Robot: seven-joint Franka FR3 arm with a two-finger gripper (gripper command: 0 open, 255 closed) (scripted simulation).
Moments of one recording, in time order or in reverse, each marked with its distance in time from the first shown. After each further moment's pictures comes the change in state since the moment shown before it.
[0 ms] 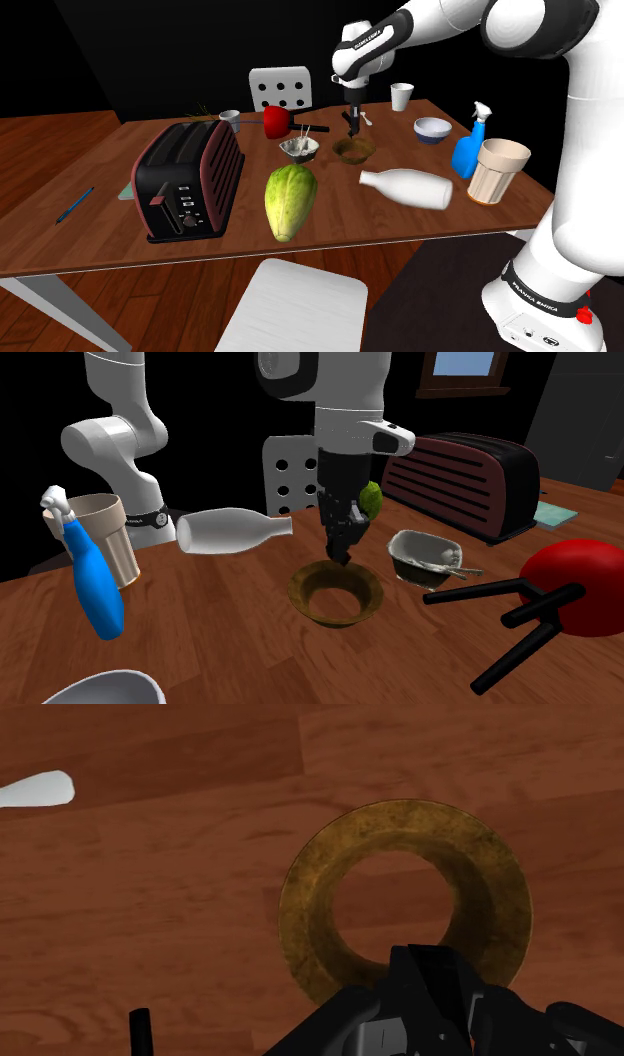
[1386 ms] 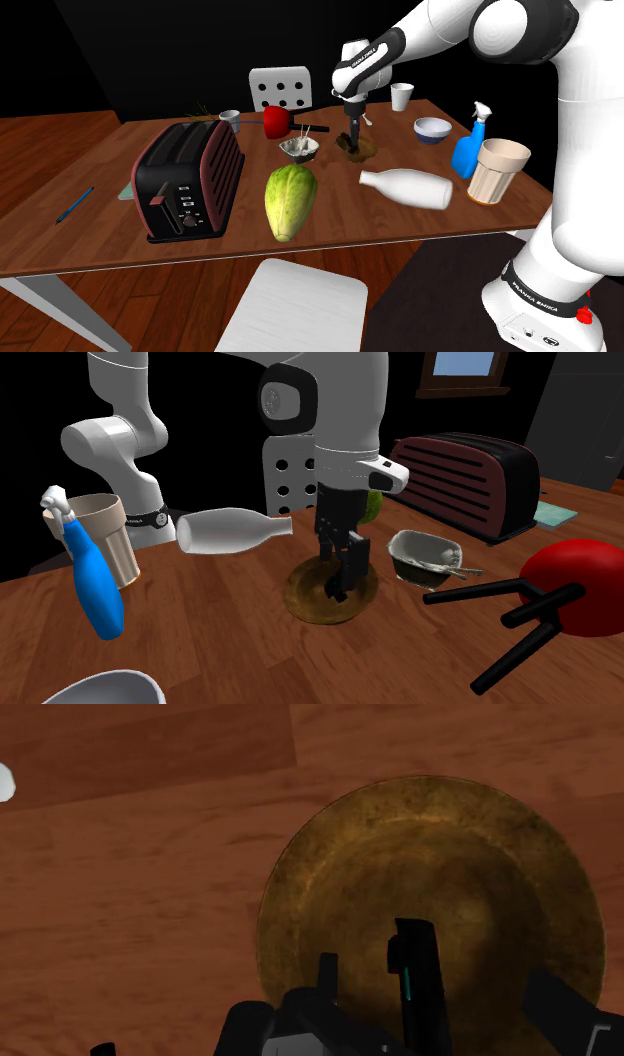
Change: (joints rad) arm -0.005 0.052 0.006 -0.050 0.014 0.102 -0.007
